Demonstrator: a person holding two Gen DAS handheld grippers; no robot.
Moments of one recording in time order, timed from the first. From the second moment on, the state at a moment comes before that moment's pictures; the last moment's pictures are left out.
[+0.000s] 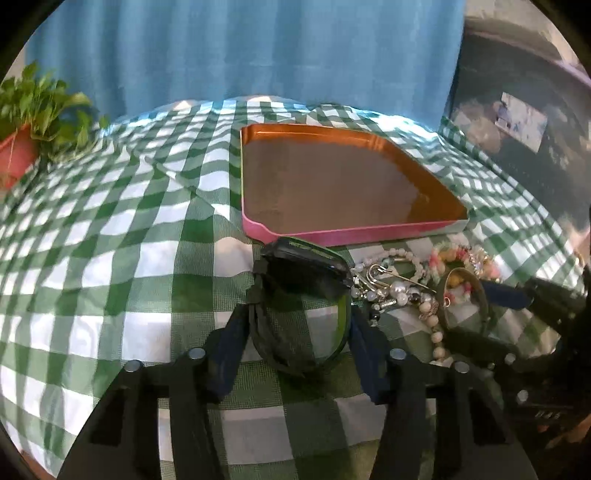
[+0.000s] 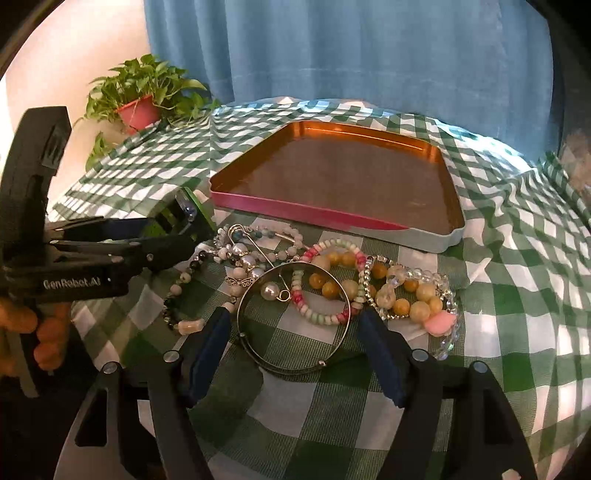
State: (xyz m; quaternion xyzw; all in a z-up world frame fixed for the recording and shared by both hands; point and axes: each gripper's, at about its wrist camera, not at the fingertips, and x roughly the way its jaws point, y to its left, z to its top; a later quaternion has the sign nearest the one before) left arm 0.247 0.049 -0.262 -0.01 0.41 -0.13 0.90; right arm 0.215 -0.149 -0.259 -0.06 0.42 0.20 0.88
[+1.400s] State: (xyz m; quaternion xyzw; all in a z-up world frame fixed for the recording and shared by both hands) left arm 0.226 0.054 -0.245 -0.02 0.45 -0.08 0.89; right arm 0.197 -0.188 -0.247 0.02 0.42 0.15 0.89
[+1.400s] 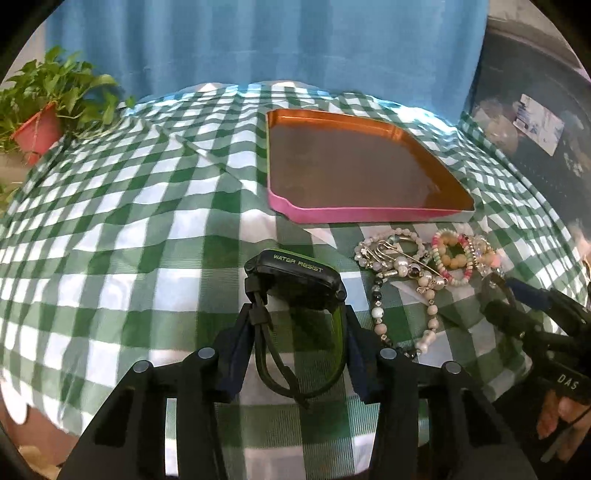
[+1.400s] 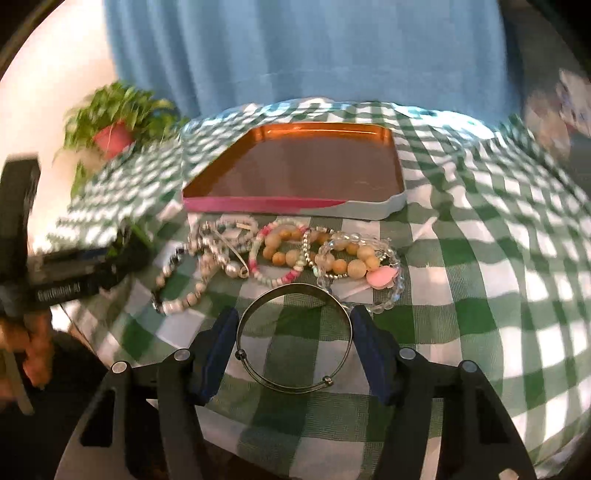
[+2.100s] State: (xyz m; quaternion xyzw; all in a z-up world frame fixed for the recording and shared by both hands) left arm 0.137 0.006 -0.063 -0.04 0.31 -0.13 0.94; right arm 0.121 -0.184 -0.072 0.01 0.32 0.13 0.94
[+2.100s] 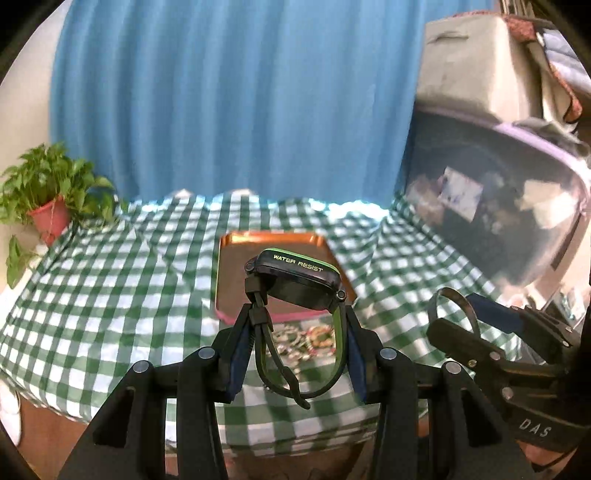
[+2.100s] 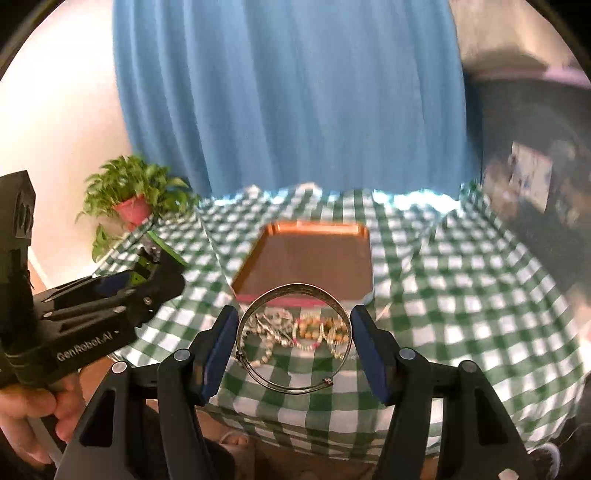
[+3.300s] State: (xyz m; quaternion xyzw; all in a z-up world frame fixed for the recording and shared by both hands) left arm 0.258 0.009 -0.094 0.00 0.31 -0.10 0.95; right arm 0.230 -0.151 -0.086 -0.03 0.26 0.17 0.95
